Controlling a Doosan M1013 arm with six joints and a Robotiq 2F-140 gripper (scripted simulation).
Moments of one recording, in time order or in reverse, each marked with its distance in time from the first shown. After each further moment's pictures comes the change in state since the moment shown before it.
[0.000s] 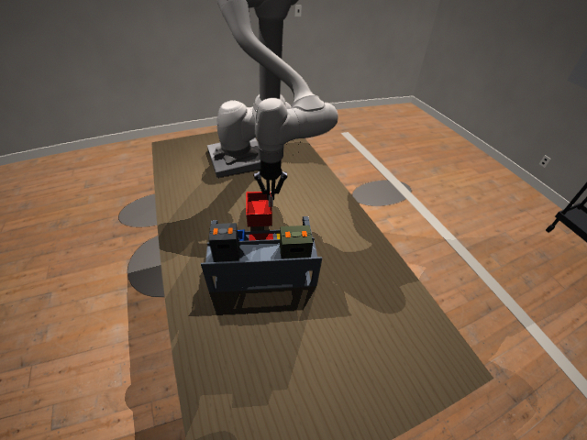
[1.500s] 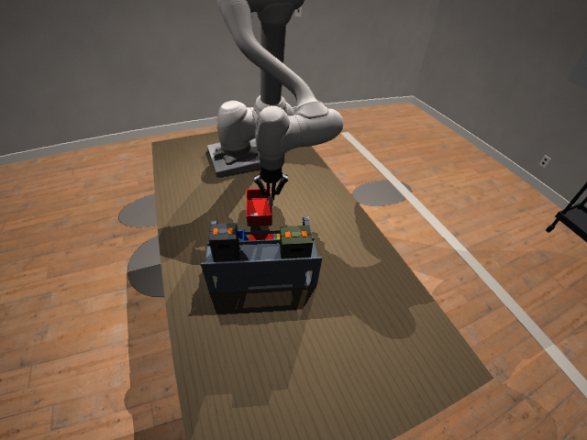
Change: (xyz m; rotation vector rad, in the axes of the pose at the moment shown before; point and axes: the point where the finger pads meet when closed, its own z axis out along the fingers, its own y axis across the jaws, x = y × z) arm 0.006 0.000 -0.007 -0.001 -0.141 0.000
